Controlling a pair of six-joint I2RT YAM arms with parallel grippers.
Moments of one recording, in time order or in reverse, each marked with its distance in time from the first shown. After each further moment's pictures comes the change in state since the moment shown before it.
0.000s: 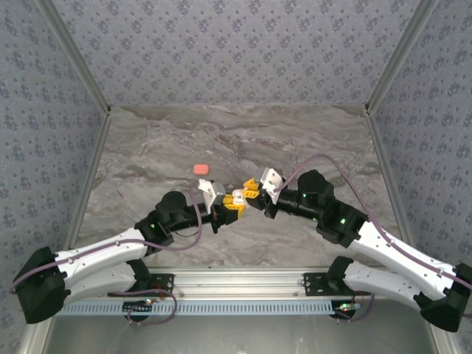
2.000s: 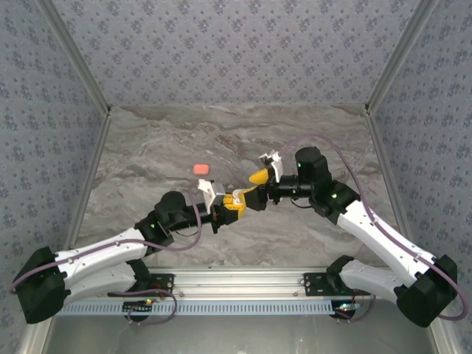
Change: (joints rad) left arm 0.000 0.000 0.000 0.022 0.014 0.000; right arm -0.280 0.180 0.074 -0.098 -0.510 0.465
